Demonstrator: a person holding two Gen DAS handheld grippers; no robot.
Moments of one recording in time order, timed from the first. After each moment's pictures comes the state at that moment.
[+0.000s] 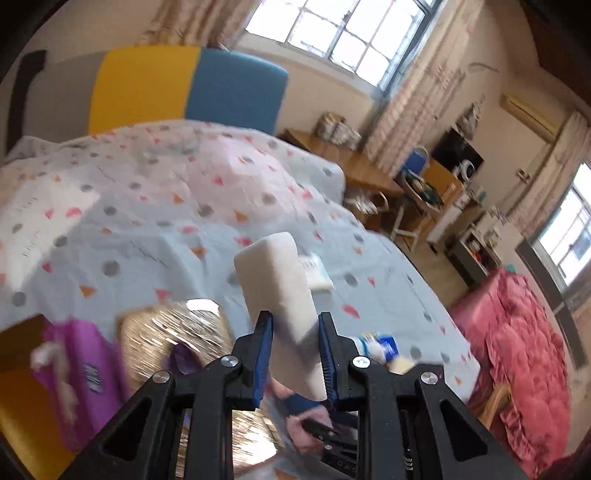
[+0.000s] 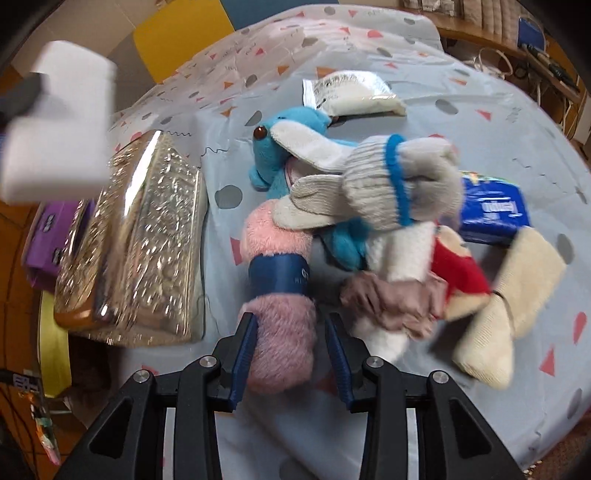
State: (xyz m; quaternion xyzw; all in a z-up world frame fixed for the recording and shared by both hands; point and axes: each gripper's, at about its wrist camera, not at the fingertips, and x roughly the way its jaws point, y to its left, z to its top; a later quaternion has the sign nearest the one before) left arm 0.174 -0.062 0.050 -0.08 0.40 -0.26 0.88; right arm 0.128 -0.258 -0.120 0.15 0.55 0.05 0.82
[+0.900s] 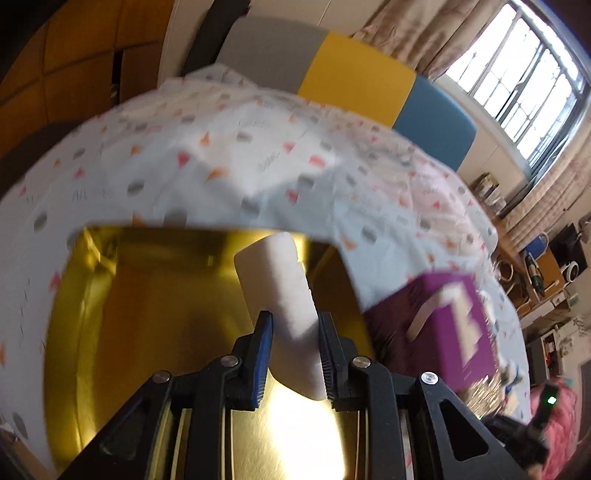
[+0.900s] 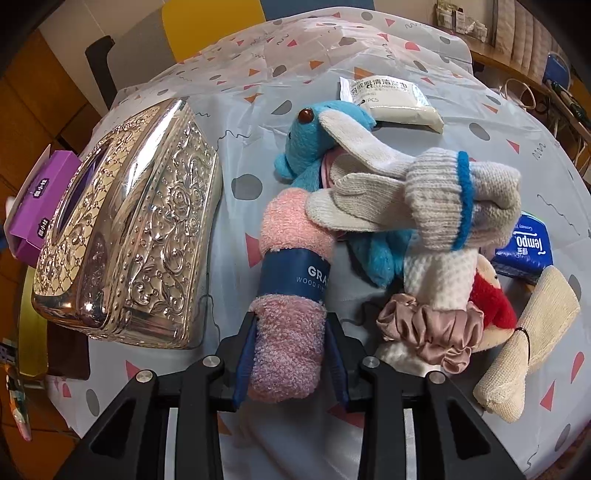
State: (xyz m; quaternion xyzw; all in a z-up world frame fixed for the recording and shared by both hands) left arm 0.139 0.210 -0.060 -0.19 0.44 0.00 0.88; right arm 0.123 -0.221 -0.125 0.08 0.54 0.06 0.83
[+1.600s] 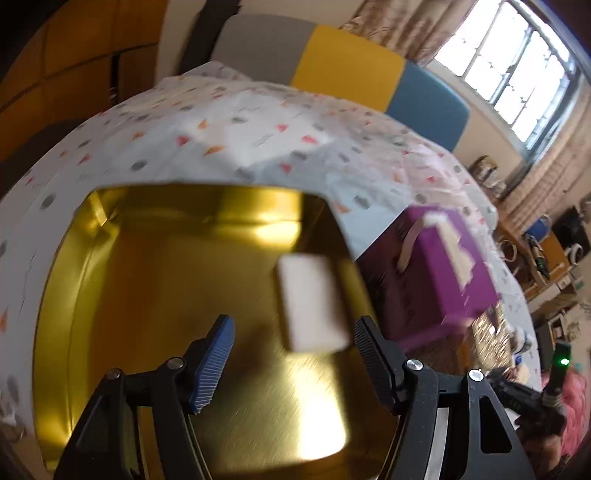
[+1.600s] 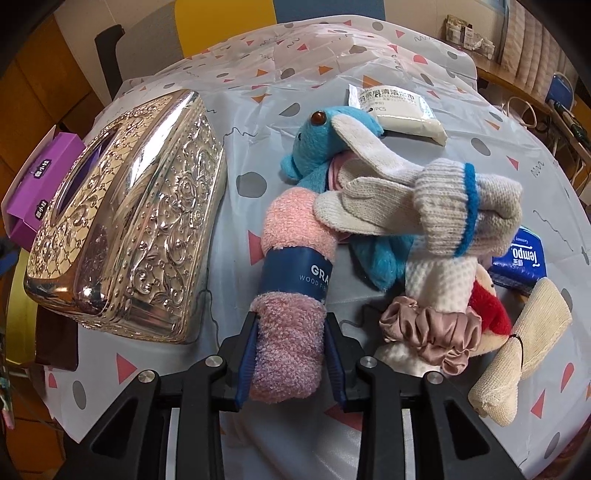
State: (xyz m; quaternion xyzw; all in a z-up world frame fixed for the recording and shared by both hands) left arm 0.097 0.175 -0.065 -0.17 0.44 0.01 0.88; right arm 0.111 -0.203 -0.125 0.05 0.54 0.07 0.84
